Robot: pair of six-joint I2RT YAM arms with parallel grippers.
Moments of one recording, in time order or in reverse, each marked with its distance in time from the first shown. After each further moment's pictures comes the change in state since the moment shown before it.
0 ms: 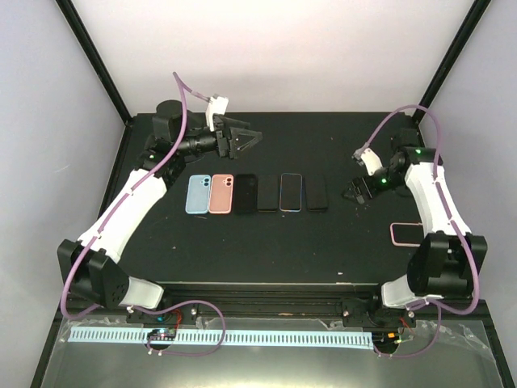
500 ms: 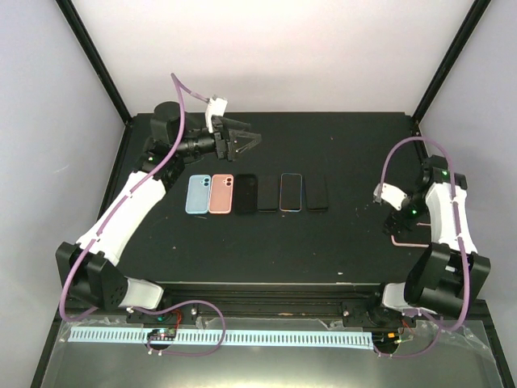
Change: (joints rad) left arm 0.000 -0.017 -0.019 0.042 0.043 -0.019; right arm -0.248 -0.142 -0.181 -0.113 0.306 -0.754
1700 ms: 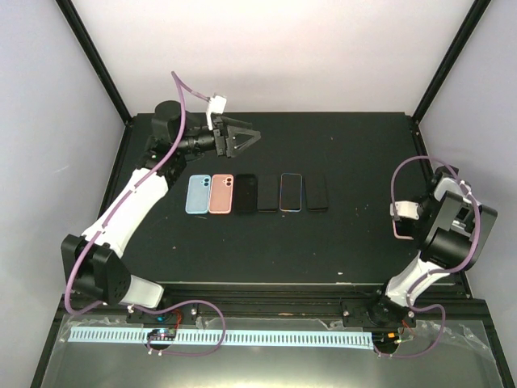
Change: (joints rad) left arm 0.019 0.033 -0.014 0.089 0.060 -0.084; right arm -0.209 0.365 -0.059 0.414 0.284 -0.646
